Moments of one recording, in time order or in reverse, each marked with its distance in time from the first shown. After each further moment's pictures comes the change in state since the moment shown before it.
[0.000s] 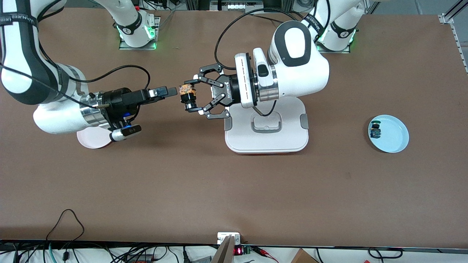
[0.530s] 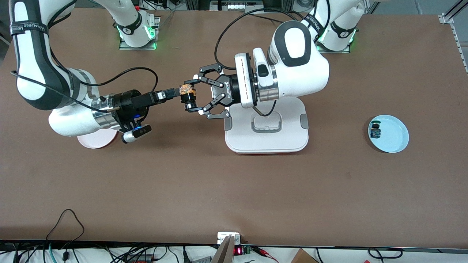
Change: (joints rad) left arm 0.000 0.000 0.000 0.001 0.000 0.000 -0.001; right arm 0.033 0.012 0.001 0.000 0.018 0.002 0.001
